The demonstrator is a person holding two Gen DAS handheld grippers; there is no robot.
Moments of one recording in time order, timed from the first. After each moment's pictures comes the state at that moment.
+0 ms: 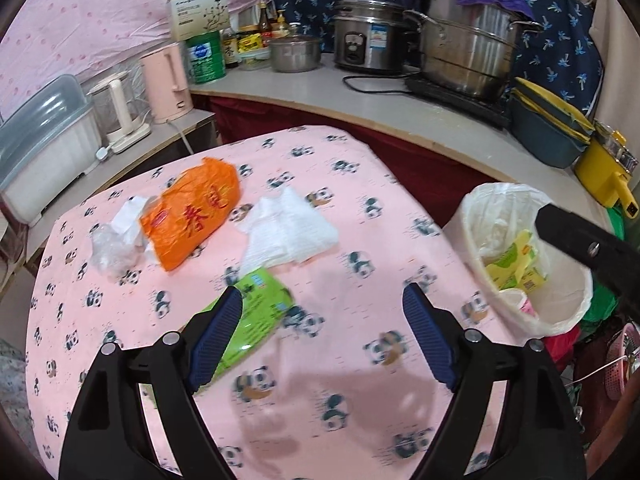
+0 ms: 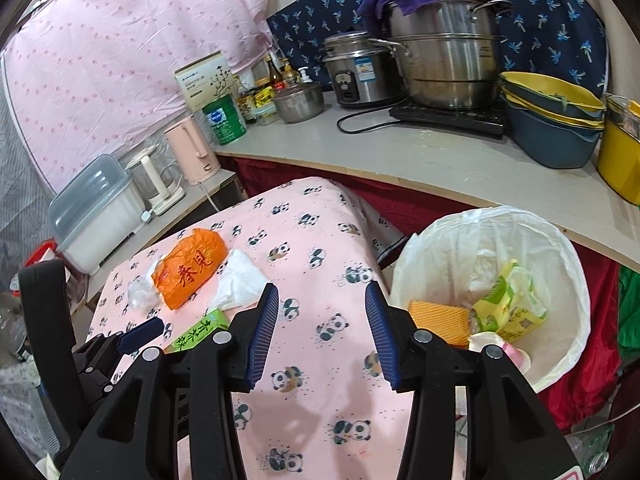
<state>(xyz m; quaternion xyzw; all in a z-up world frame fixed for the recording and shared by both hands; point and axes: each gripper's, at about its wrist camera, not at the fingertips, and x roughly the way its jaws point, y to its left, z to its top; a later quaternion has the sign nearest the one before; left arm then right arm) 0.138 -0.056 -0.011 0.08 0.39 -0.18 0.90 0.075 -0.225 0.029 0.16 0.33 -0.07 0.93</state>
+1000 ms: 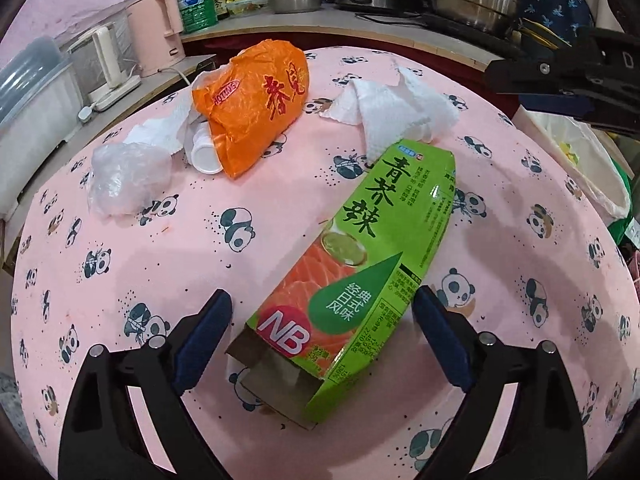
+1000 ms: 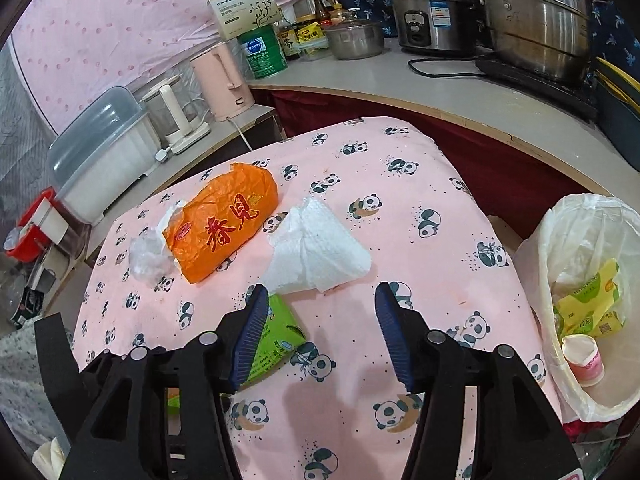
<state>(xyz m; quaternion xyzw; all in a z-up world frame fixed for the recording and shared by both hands) 0.181 0.058 -0.103 0.12 0.44 -0.23 0.86 0.180 -0.129 -0.032 0.13 0.41 -0.02 0.90</state>
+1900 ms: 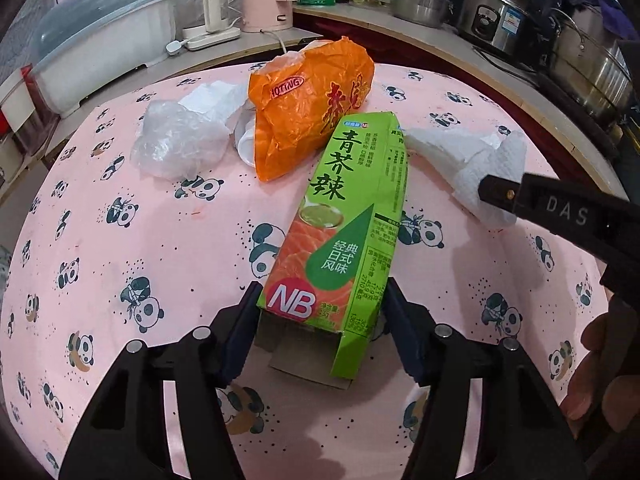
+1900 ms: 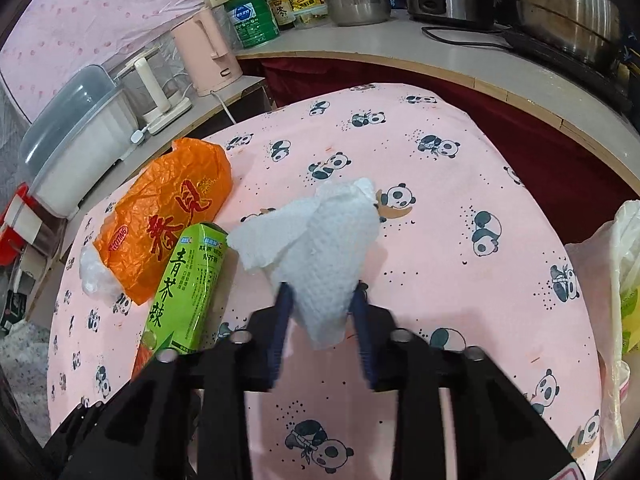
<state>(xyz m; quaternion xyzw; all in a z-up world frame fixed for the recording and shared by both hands) 0.208 0.046 -0.097 -0.01 0.47 -0.06 0.88 0.255 -0.119 -0.087 0.13 0.46 -0.02 0.88</state>
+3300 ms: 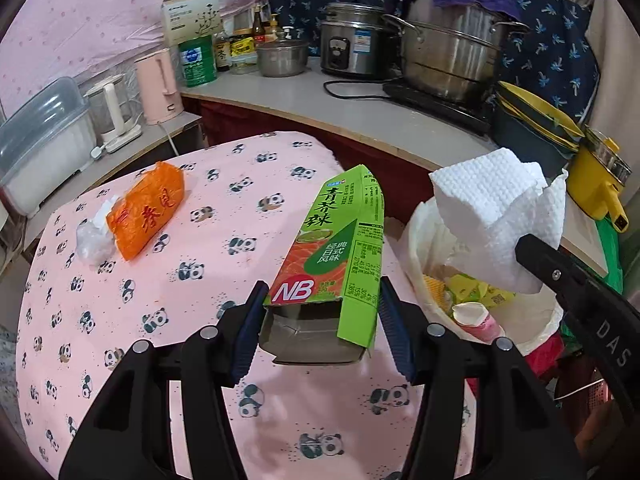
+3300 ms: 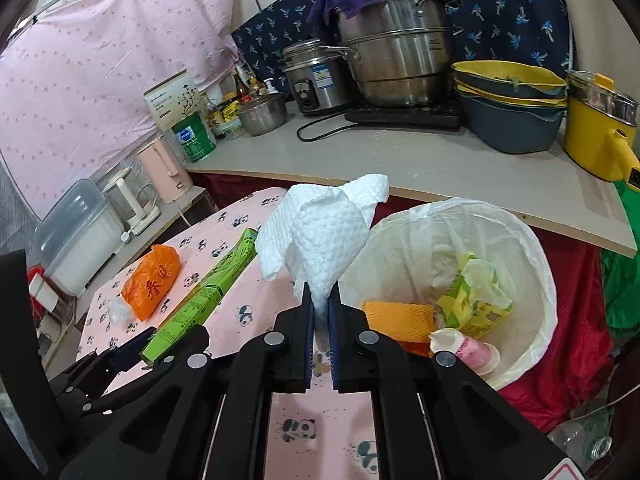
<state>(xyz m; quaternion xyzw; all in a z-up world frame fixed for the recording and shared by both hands) 0.102 -0.132 0.009 0.06 0.39 -0.18 0.90 0.043 -0.282 0.021 0.20 0.32 -0.12 0.92</state>
